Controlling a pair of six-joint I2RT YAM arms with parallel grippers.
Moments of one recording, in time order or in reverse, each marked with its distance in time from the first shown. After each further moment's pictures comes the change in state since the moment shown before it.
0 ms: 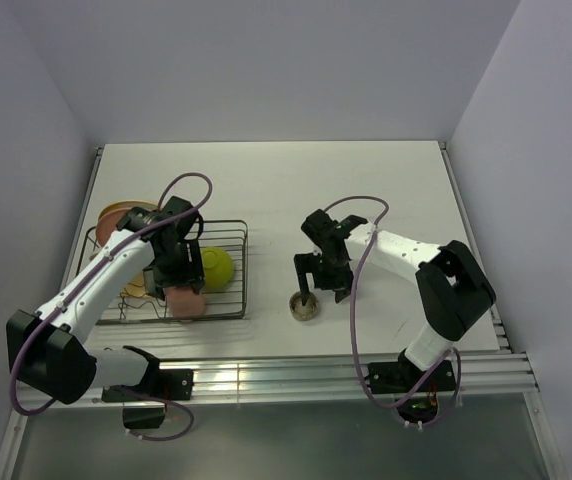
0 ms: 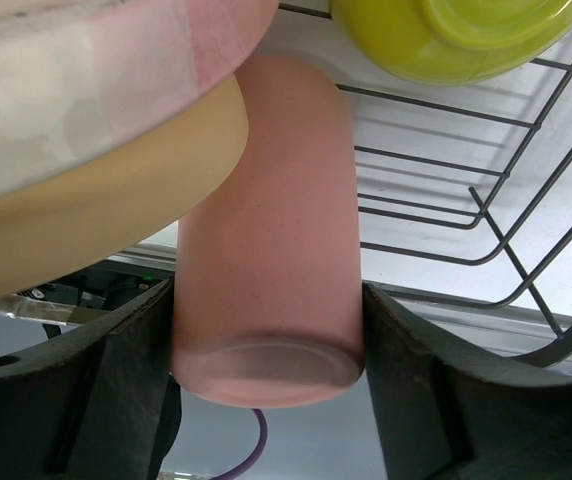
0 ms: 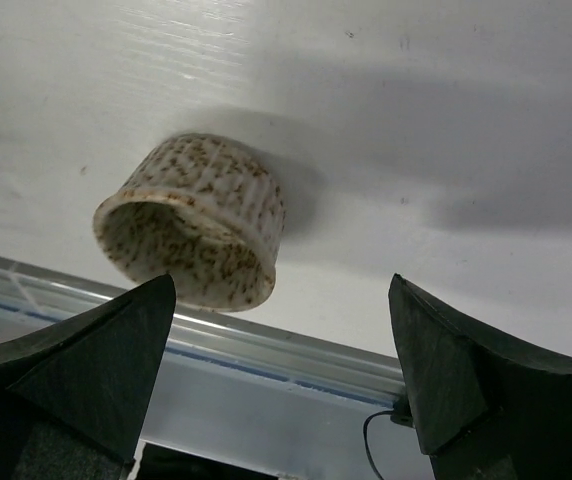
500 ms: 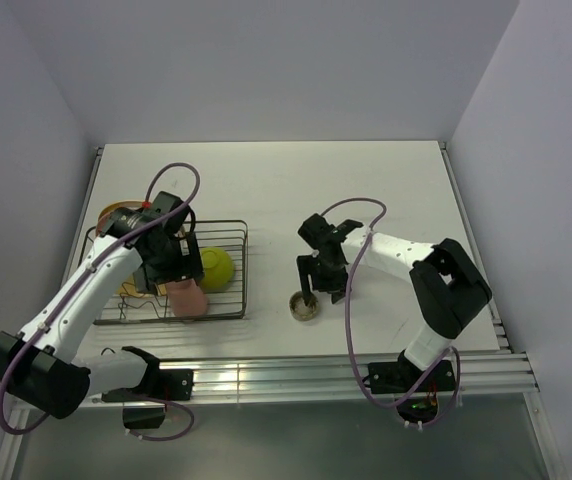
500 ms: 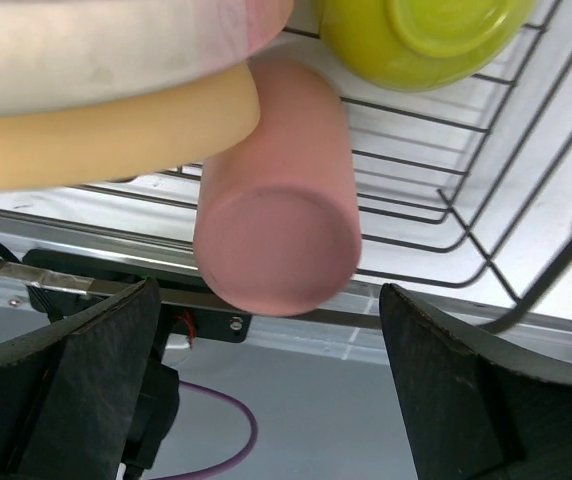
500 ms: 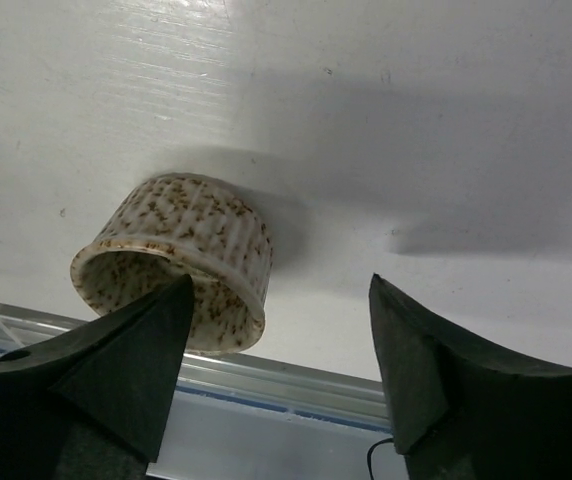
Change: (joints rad) left arm 0.000 -0.070 0.062 -0.046 -0.026 -0.029; right arm 0.026 0.032 -0.037 0.074 0.066 0.042
